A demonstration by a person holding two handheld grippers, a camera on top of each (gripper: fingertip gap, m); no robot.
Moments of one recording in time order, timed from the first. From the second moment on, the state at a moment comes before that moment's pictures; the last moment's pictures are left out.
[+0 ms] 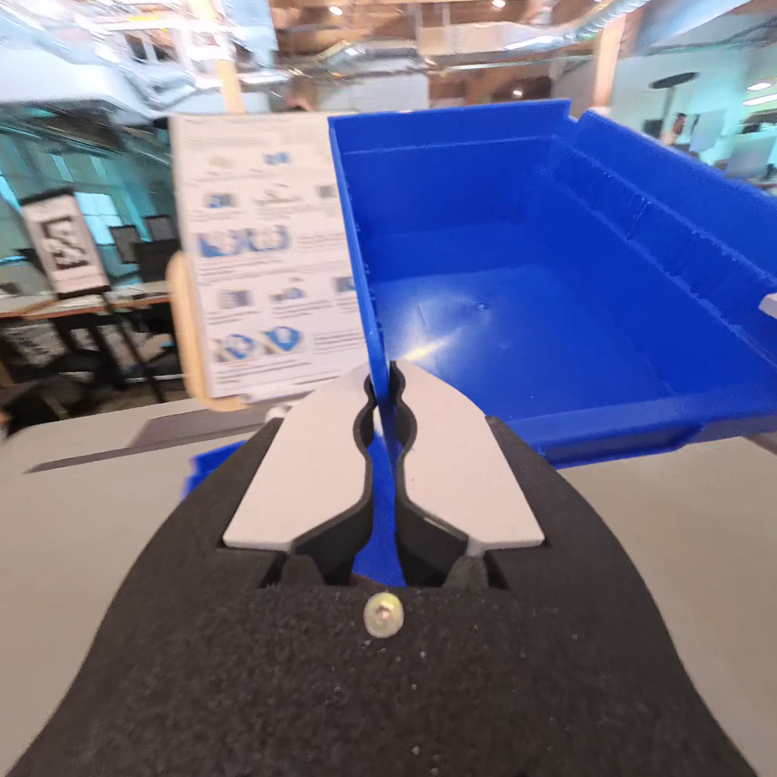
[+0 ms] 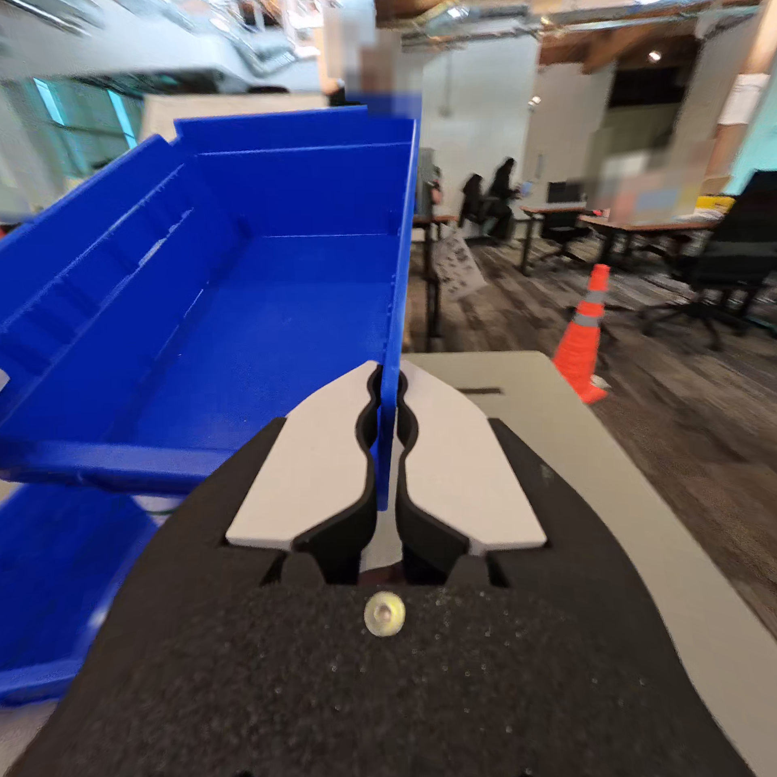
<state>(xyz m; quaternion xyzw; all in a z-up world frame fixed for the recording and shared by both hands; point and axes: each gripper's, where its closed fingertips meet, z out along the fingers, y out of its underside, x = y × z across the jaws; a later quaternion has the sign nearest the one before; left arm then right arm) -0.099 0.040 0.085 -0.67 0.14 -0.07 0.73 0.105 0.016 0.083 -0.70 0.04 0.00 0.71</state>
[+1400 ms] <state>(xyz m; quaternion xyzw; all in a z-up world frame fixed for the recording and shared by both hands) -0.264 0.023 -0.101 -0.83 0.02 -0.05 0.56 -0.055 0.020 -0.099 -0.78 -0.07 0.11 0.61</state>
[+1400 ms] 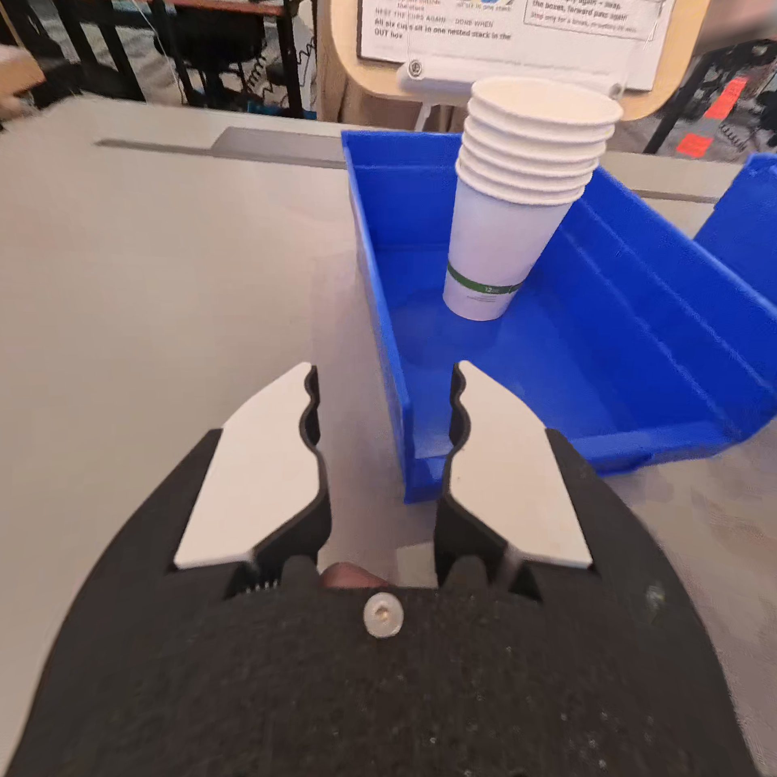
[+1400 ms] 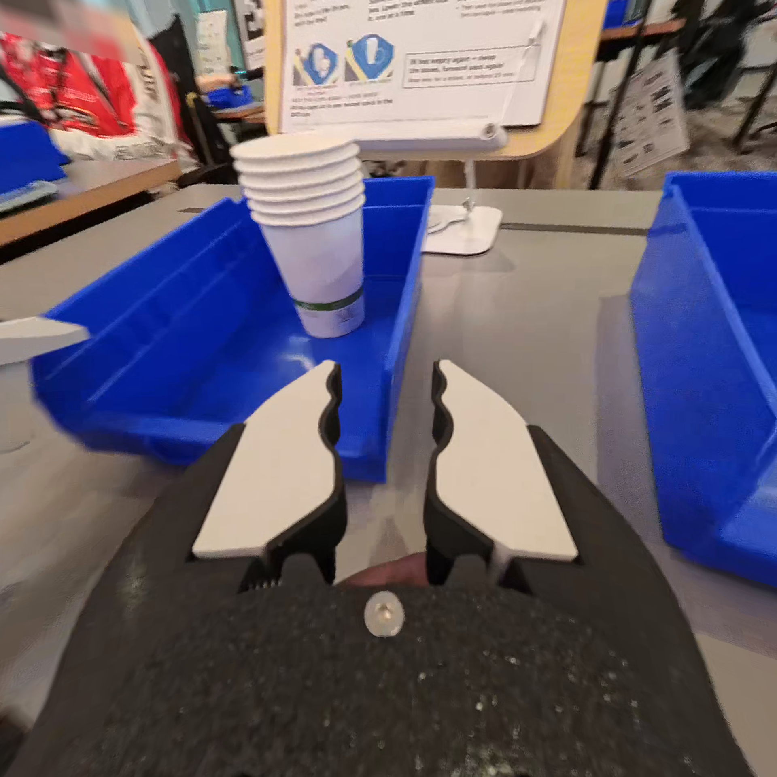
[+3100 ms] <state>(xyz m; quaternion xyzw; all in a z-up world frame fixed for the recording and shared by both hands) -0.539 0.047 -0.064 -0.80 -0.04 0.07 0.60 -0.285 0.025 -0.091 -0.76 -0.20 0.16 0.59</state>
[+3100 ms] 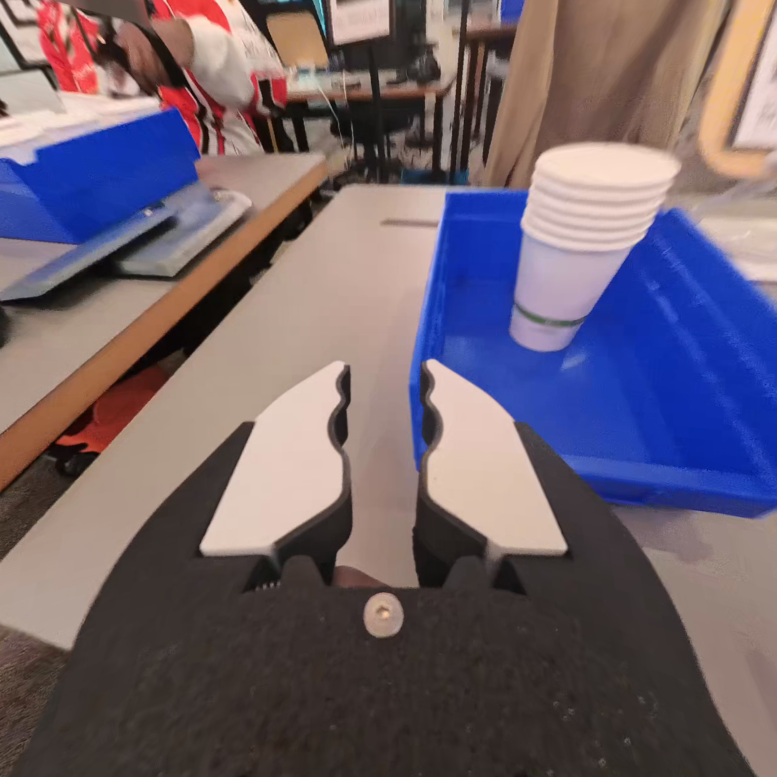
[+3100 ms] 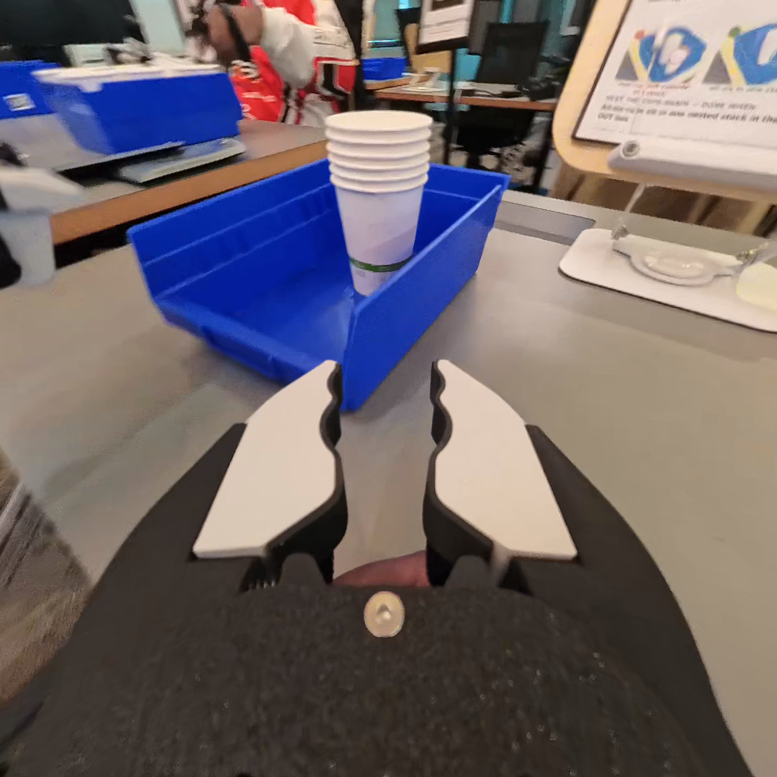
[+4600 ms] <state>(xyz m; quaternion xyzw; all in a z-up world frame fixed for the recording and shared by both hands) -0.384 0.104 -0.060 -0.82 0.08 -0.07 0.57 -0.015 -0.018 -0.120 -0.80 -0.14 0.14 0.57</state>
